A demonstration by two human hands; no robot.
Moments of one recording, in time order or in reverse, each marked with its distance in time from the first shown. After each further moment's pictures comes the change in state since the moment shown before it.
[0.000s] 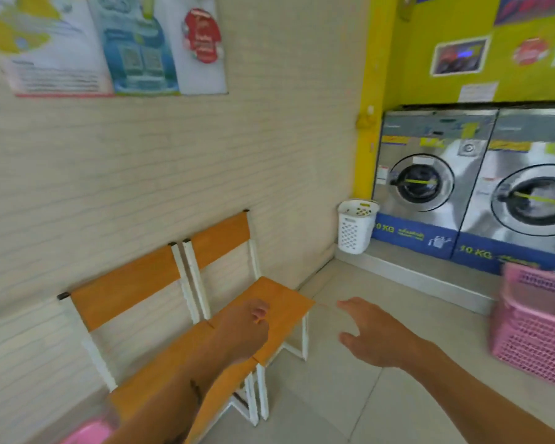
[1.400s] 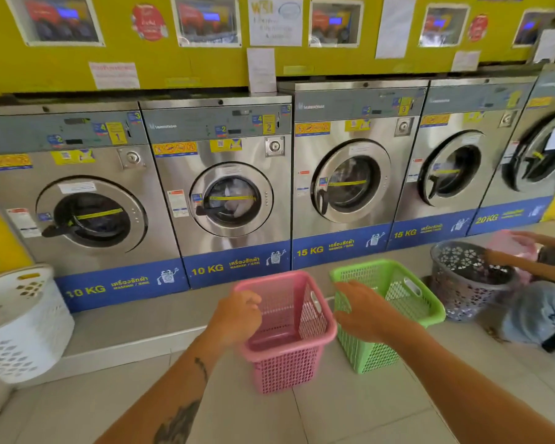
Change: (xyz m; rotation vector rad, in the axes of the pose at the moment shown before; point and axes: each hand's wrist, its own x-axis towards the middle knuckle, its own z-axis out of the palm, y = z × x) left_hand 0.582 0.625 0.673 0.092 -0.598 0.537; right_hand 0.043 0.794 -0.375 0.052 0.396 0.925
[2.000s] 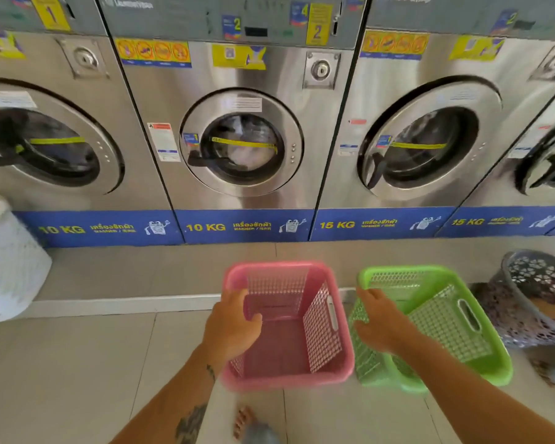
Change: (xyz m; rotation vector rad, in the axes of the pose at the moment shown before) left_hand 0.285 -0.090 0.097 0.013 0.043 -0.205; right_hand 0.341 0.120 0.069 -0.074 -0.262 0.094
